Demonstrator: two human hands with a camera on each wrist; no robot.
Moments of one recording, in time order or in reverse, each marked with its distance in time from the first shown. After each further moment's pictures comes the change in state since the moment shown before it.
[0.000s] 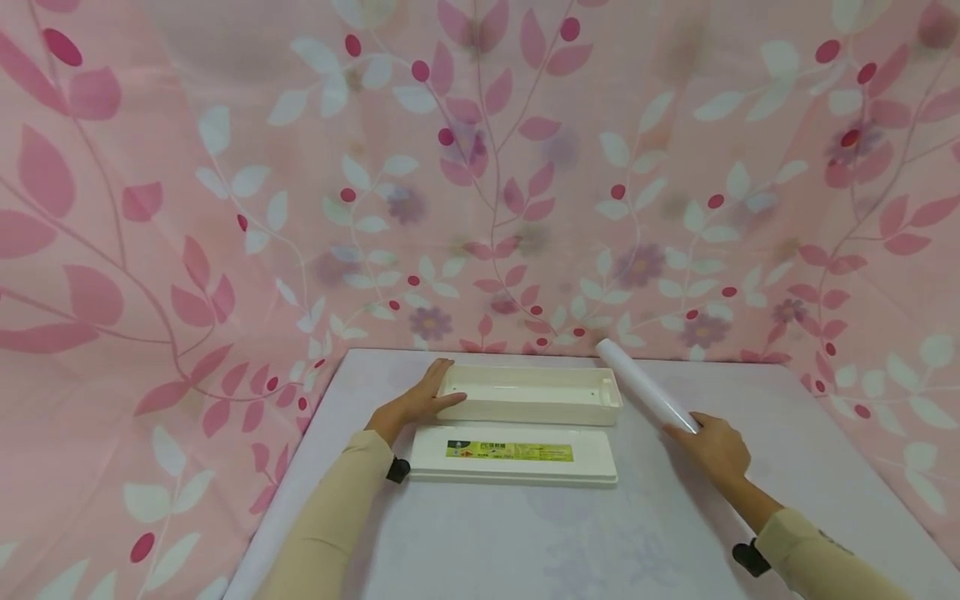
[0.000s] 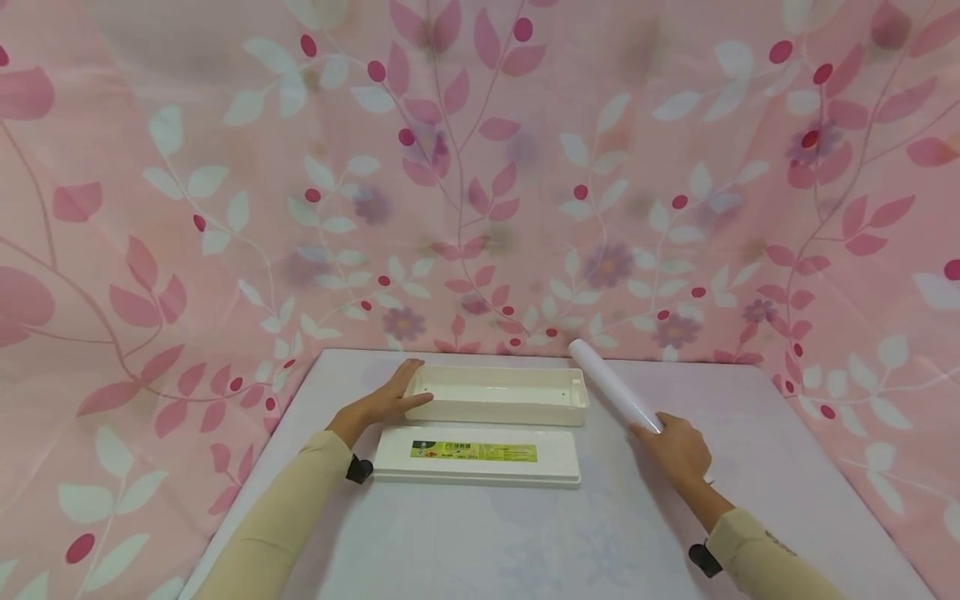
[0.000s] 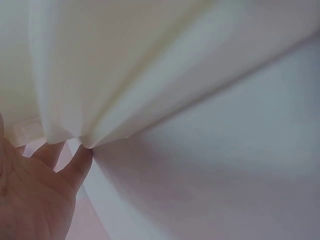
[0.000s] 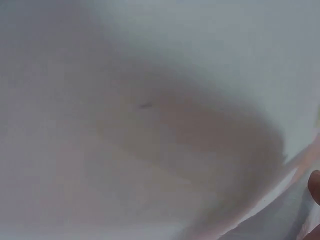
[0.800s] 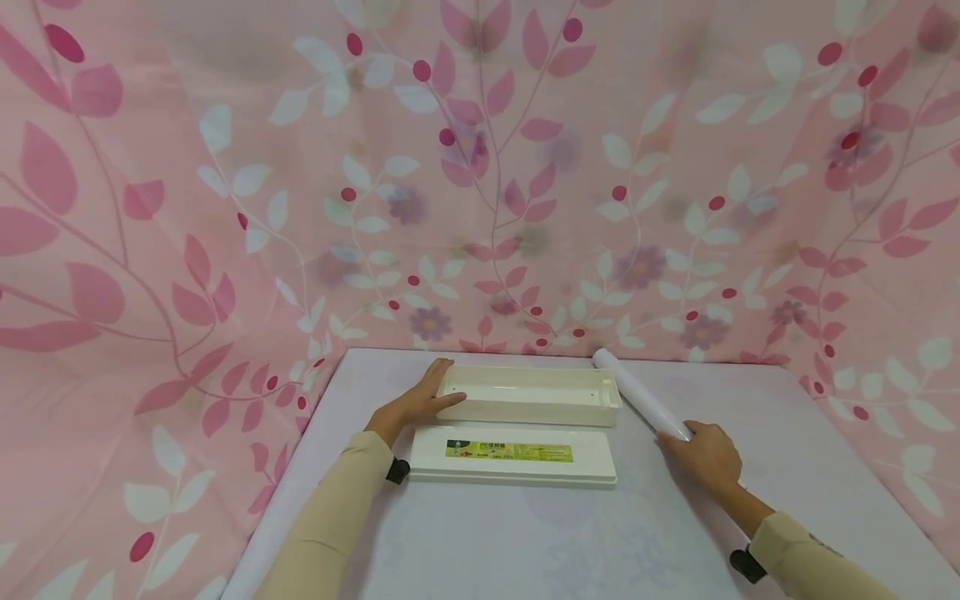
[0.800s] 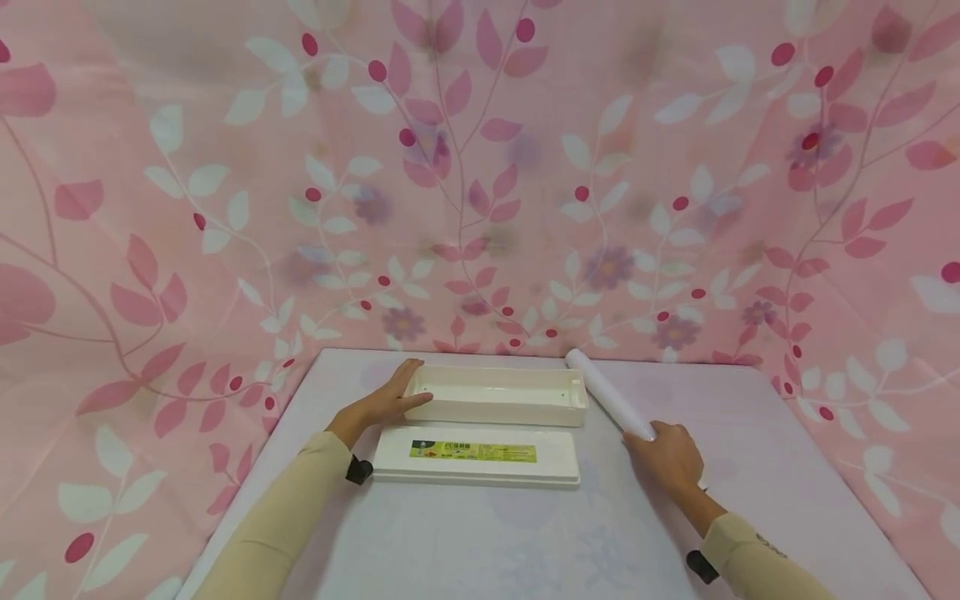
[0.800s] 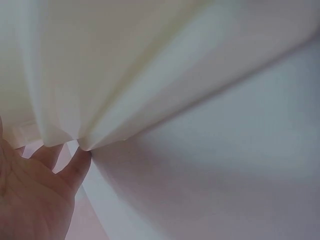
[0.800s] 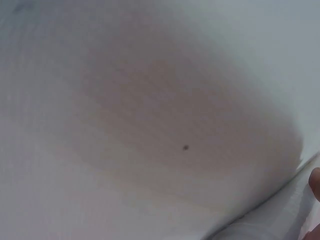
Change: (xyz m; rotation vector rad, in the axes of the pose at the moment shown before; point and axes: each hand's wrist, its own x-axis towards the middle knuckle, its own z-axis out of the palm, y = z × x) left_hand -0.004 0.004 -0.001 -0.036 0.005 -0.013; right_hand -0.001 0.003 0.015 -0.031 -0.037 0.029
